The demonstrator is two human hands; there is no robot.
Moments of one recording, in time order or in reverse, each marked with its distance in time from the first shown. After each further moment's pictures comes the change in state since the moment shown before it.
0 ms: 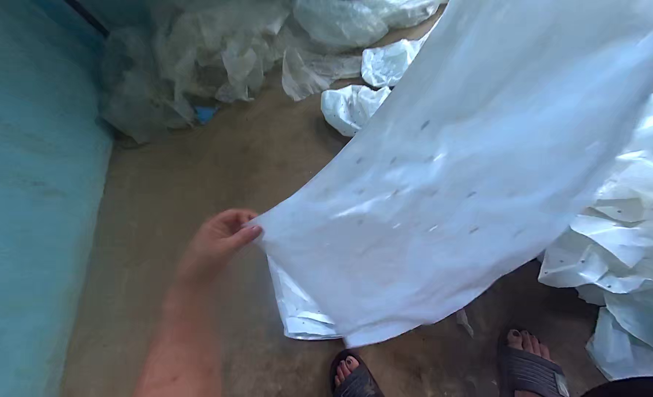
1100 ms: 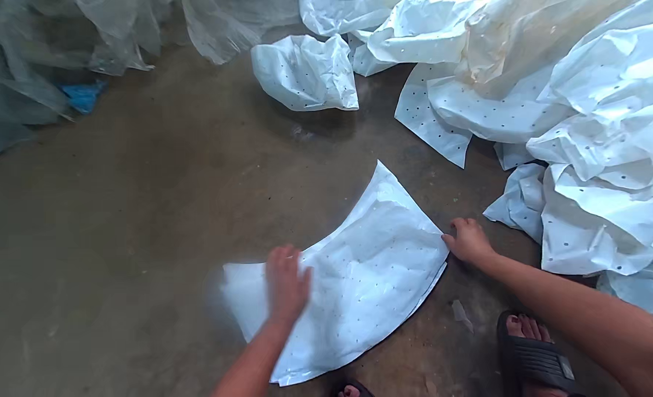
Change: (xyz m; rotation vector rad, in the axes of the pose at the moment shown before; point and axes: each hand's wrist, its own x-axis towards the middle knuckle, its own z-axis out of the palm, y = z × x) left_hand 0.024 -0.123 0.165 0.732 -0.270 -0.079; right_hand -0.175 0.240 0.112 -1.008 -0.507 0.664
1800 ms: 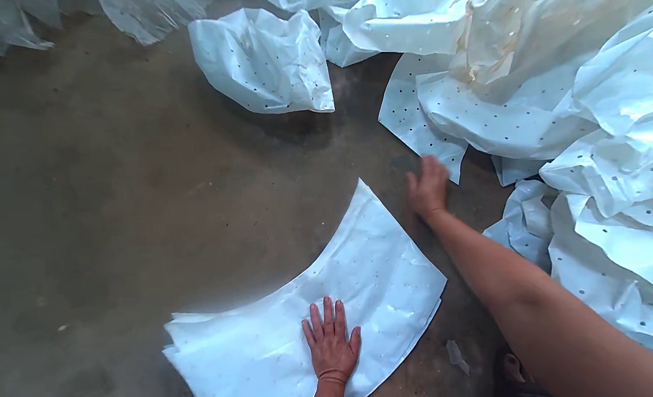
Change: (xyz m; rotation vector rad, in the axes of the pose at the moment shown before) left_hand -0.027 0.055 0.186 0.242 0.242 0.037; right_hand 0.162 -0.052 -0.022 0.060 0.522 -0.229
